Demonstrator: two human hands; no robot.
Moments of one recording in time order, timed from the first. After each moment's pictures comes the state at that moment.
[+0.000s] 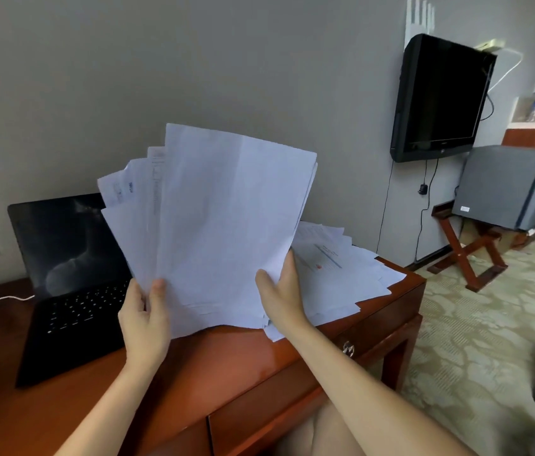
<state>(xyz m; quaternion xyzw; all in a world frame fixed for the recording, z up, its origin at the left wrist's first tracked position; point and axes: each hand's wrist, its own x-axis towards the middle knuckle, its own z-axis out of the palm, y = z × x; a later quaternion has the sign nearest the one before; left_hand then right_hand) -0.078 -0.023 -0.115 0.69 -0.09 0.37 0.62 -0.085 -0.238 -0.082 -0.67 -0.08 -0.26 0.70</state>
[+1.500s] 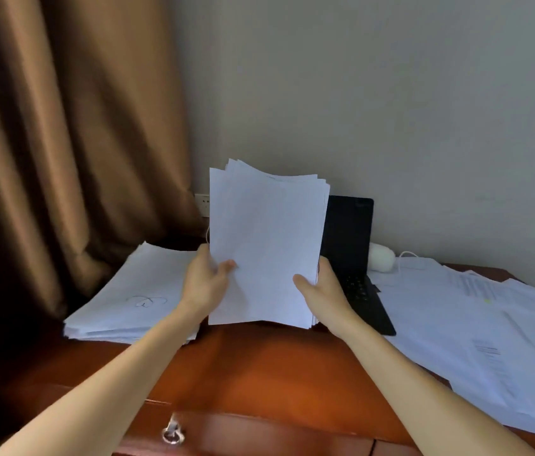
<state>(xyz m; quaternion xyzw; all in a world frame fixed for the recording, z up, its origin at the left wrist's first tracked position) -0.159 0.176 -0.056 0.77 0.18 0.37 0.48 -0.065 -0.032 -0.061 -0.74 -0.28 0.02 0.61</state>
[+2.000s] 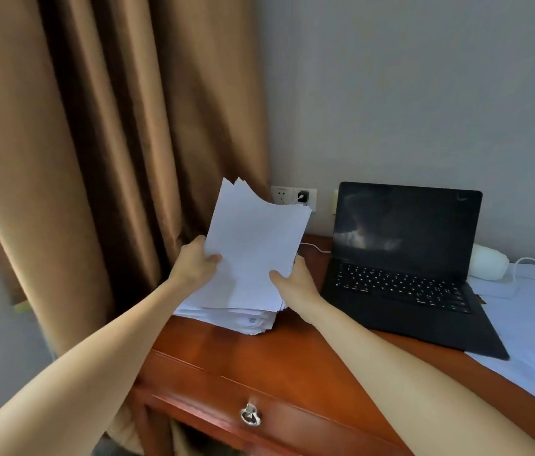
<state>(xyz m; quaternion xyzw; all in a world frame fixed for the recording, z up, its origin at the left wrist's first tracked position) -0.240 0.323 -0.052 0.84 0.33 0.31 0.29 -0.100 0.146 -0.090 -0.71 -0.33 0.17 0.59</state>
